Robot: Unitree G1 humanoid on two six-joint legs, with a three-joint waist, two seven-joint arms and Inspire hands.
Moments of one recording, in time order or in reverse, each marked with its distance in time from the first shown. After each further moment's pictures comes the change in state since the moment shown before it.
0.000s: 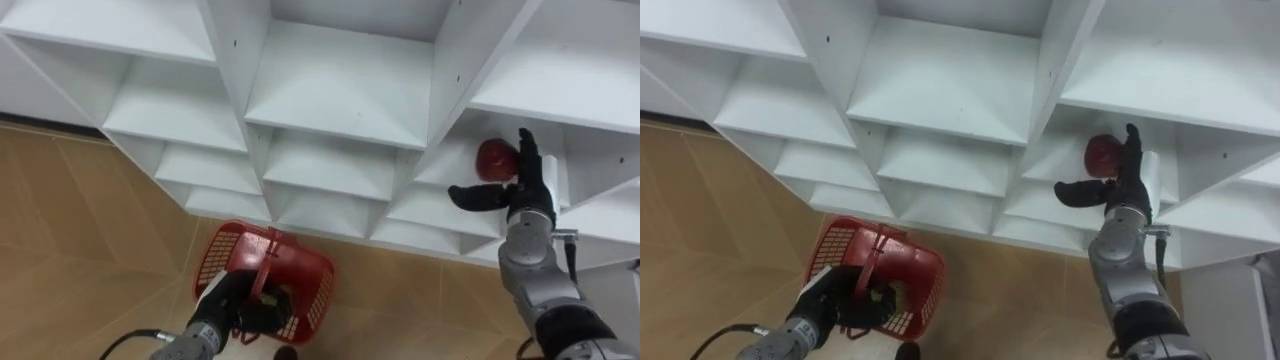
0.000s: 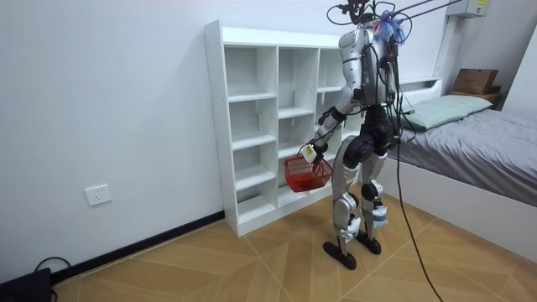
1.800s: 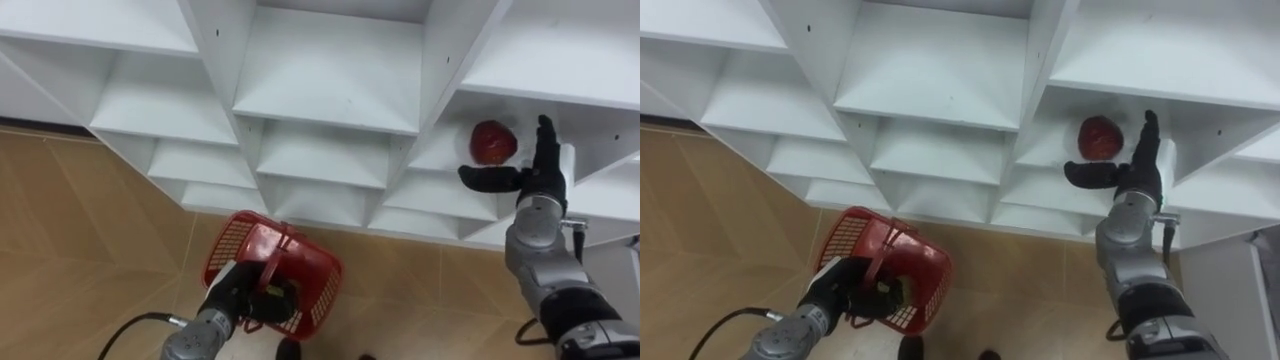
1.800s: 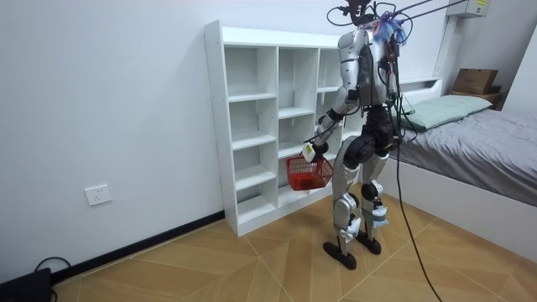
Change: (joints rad) left arm -0.080 -0.005 -0.075 0.043 -0.004 0.017 0.068; right arm -0.074 -0.011 0.009 0.007 0.109 -0.008 -0.017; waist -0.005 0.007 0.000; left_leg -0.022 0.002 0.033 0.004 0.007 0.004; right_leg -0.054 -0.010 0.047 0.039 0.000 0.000
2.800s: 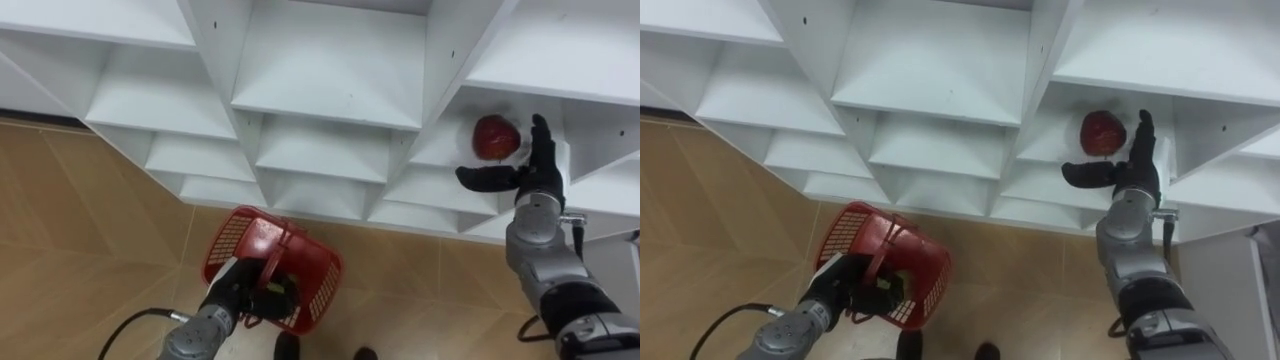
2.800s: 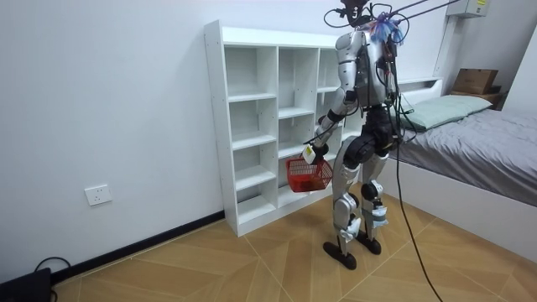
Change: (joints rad) left arm -0.024 -0.006 -0.001 0.033 -0.002 0.000 -0.002; right arm -0.020 -0.005 0.002 0.051 -0.016 0.001 0.029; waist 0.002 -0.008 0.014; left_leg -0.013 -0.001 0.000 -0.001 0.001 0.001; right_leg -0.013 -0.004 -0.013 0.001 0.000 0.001
